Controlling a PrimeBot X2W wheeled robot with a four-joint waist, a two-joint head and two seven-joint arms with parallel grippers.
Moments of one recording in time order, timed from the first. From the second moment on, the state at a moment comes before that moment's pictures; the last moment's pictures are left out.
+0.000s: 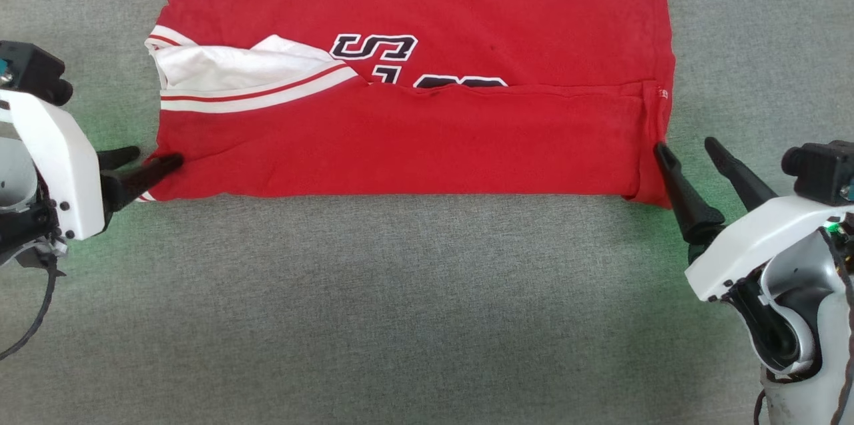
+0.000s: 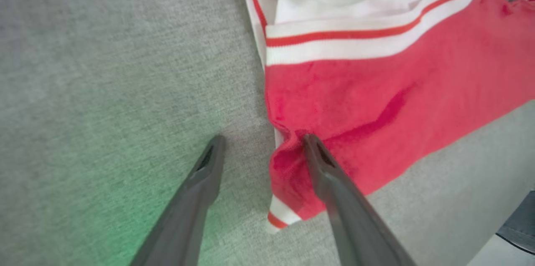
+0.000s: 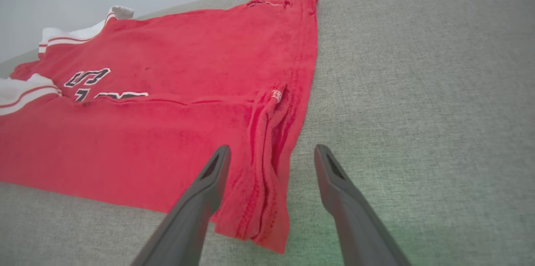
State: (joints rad) left arm -0.93 0.99 -1.02 0.33 -1.43 -0.12 0.50; right arm -0.26 -0.15 -0.03 -0.05 0.44 0.13 0.37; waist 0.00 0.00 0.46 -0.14
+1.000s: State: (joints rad) left arm -0.92 0.92 -1.01 0.21 -1.49 -0.13 0.39; right arm -0.39 -0.32 0.12 -0.03 0.35 0.13 0.76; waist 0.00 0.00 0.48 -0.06
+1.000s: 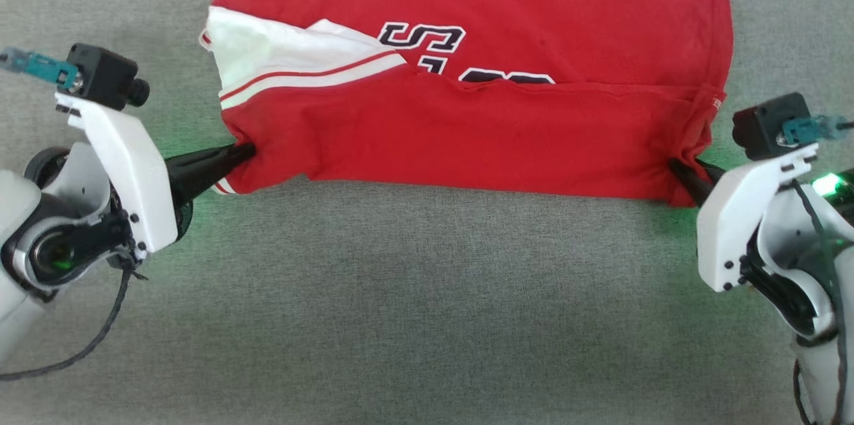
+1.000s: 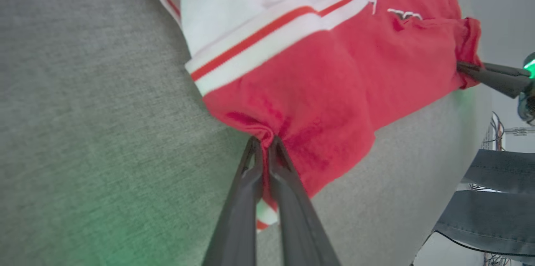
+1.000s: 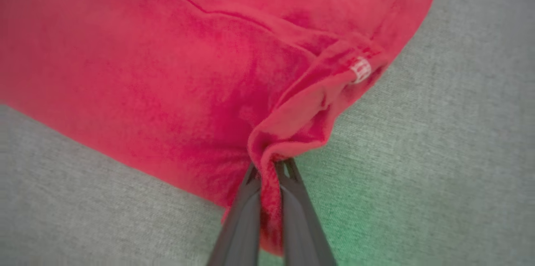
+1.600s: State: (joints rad) left arm -0.66 1.11 -1.02 -0.10 -1.53 -0.13 0.17; right arm -0.17 -0.46 0.09 -0.16 0.42 0.13 0.79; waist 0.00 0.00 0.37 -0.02
